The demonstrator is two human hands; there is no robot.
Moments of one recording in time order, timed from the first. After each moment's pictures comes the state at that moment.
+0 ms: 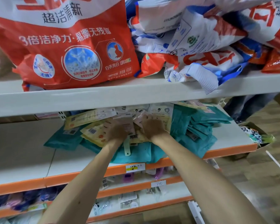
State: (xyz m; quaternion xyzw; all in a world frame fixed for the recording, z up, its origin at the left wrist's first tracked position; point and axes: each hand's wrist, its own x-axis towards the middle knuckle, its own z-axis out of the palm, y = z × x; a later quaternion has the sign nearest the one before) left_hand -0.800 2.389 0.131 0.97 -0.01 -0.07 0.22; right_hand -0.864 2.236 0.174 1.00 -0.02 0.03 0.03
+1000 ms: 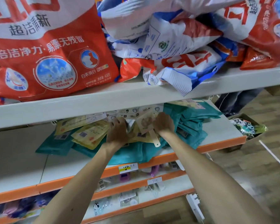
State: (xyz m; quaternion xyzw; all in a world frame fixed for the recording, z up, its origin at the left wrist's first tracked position) left_hand -0.844 2.358 0.174 0.97 -0.21 -0.03 0.15; right_hand -0.882 2.180 0.189 0.91 -0.32 0.03 -0.26
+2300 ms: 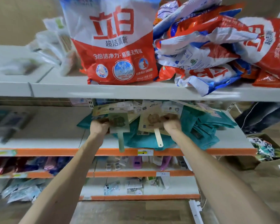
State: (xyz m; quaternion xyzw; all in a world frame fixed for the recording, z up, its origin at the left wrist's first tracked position) left_hand -0.892 2.516 0.227 0.74 0.17 -0.05 0.65; right_hand -0.937 2.246 0.247 0.88 -0.27 0.01 -0.40
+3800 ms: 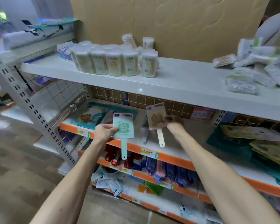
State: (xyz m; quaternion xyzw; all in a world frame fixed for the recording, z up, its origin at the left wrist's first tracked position) left_hand -0.872 3.143 0.249 0.72 0.25 0.04 0.65; right_hand -0.781 2.876 0.237 0.87 -0.11 -0.01 -0.48
